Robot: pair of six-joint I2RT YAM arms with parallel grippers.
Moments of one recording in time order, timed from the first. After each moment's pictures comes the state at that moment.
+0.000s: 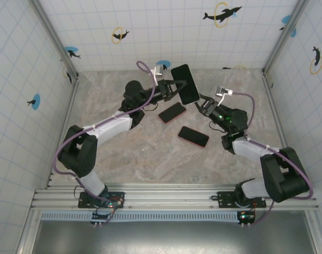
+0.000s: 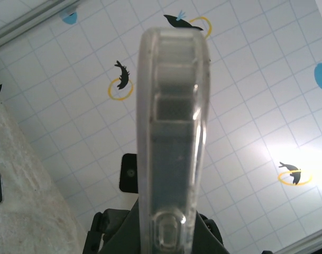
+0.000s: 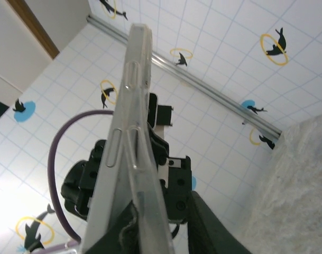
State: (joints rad) left arm -0.62 1.70 1.15 0.81 0.73 -1.26; right arm 0.39 1.36 0.54 1.21 -0.52 1.27
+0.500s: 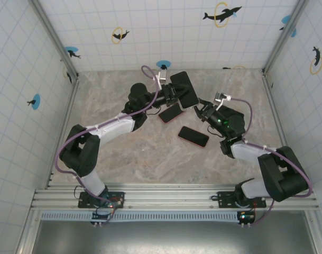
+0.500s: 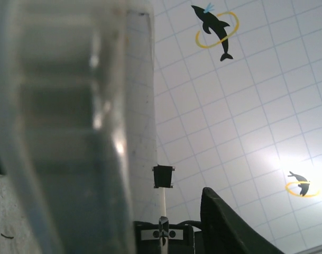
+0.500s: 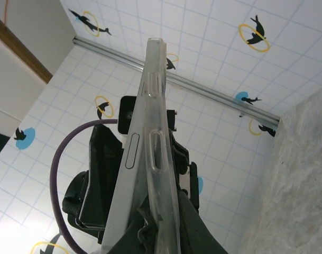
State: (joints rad) left arm -0.64 1.71 1.12 0.76 0.69 -1.30; right arm 0.42 1.38 0.46 1.25 -0.45 1.39
